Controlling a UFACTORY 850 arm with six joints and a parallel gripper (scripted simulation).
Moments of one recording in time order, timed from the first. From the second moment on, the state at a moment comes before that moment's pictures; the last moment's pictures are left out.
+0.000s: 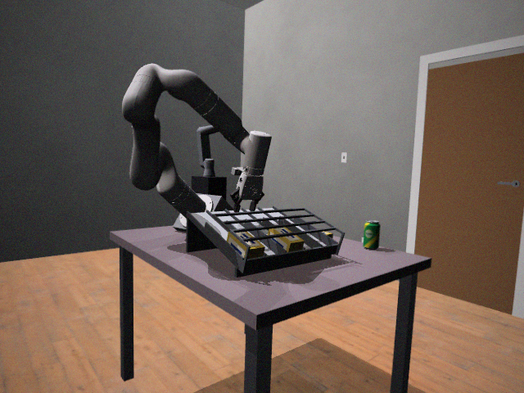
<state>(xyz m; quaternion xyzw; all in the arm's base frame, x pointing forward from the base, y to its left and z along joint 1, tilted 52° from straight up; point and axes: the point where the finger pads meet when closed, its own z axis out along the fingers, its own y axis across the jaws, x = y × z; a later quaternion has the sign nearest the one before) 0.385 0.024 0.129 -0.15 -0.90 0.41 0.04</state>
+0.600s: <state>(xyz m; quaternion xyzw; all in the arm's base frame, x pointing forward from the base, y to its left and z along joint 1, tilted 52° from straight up) 0.385 0.024 0.129 -0.15 -0.90 0.41 0.04</state>
